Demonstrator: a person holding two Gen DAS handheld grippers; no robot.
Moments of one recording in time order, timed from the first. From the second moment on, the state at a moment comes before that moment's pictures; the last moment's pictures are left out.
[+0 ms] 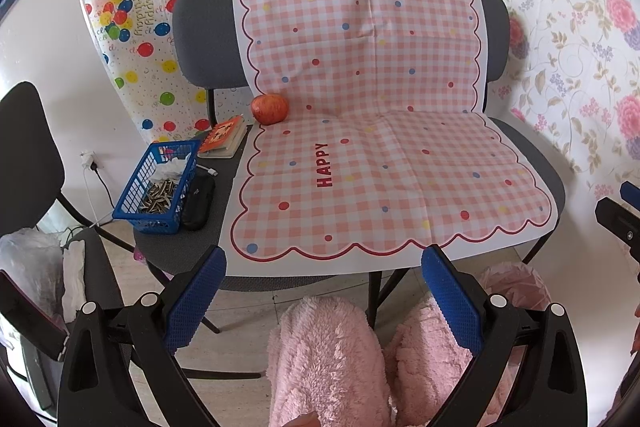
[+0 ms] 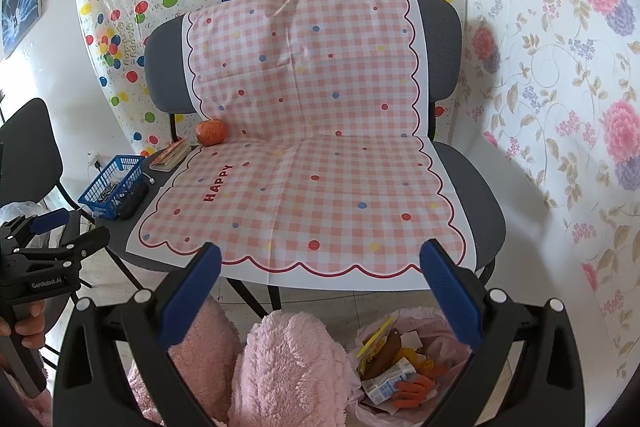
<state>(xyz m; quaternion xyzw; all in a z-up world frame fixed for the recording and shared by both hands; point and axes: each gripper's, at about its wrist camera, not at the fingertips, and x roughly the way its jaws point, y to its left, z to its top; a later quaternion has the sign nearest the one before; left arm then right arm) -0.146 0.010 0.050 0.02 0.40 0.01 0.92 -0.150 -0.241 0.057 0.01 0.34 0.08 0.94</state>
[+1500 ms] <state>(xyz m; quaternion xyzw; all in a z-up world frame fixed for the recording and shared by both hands) -0.146 0.006 0.045 0.05 0.39 0.02 0.92 -0.149 -0.239 0.051 0.02 0.34 0.08 0.94</state>
